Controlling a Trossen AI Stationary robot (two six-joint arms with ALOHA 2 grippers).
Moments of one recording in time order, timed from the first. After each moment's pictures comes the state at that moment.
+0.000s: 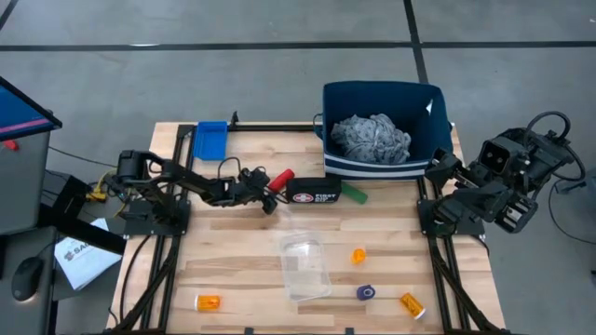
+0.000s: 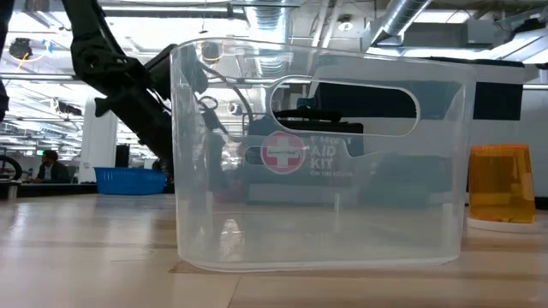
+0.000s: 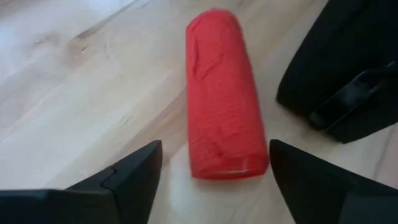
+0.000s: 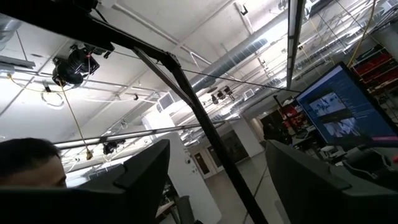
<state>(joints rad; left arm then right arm) 0.13 1.66 0.50 0.40 -0.42 -0.40 0.82 0.98 1.35 0.26 0.55 0.24</state>
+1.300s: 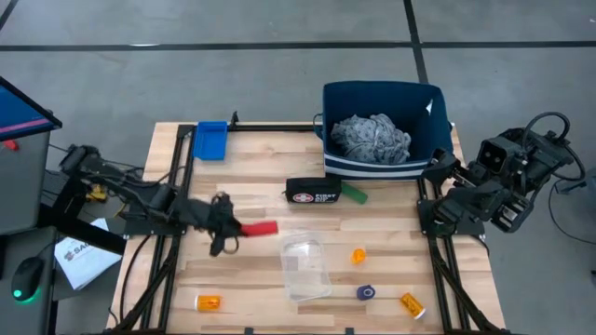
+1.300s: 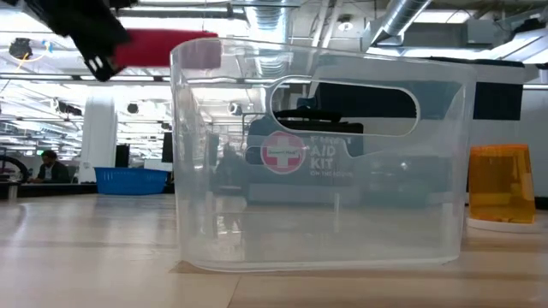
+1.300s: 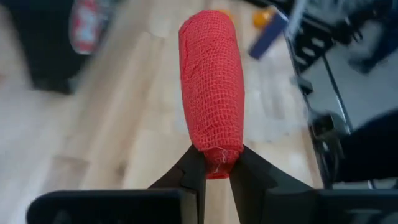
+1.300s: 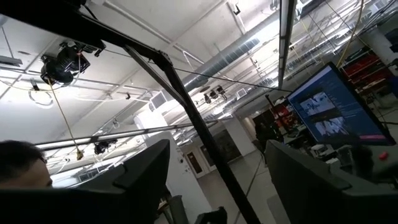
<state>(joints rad) -0.40 0.88 0.58 -0.28 -0.22 -0.54 0.82 0.98 1.35 0.25 0.58 0.23</state>
